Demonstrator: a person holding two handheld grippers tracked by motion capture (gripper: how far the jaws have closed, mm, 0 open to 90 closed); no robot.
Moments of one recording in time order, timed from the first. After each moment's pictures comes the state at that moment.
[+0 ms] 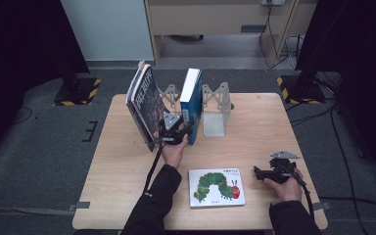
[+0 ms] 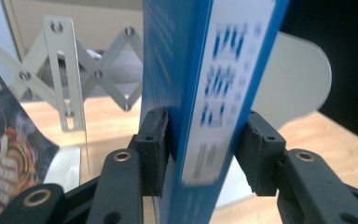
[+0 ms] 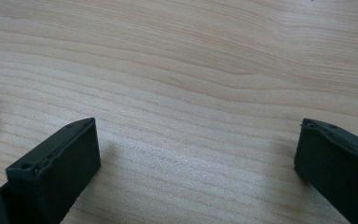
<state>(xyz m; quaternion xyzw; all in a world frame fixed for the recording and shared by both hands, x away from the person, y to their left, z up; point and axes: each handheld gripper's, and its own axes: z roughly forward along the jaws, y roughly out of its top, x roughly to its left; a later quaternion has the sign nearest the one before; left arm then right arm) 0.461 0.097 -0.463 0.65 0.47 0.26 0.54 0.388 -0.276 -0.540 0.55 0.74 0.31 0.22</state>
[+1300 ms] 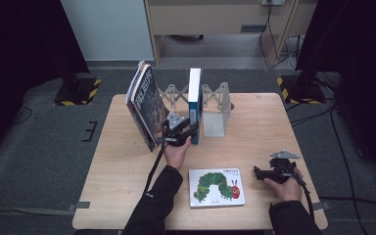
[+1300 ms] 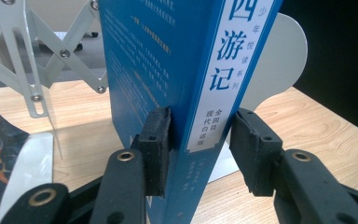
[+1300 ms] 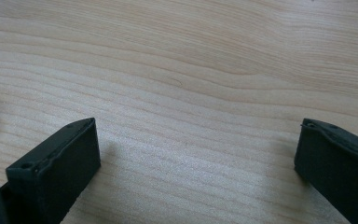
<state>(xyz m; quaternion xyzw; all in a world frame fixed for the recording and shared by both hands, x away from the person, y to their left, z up) 0.462 0.084 -0.460 0.67 0.46 0.22 0.53 0.388 -0.276 -0.540 0.55 0.75 0.31 0.22</state>
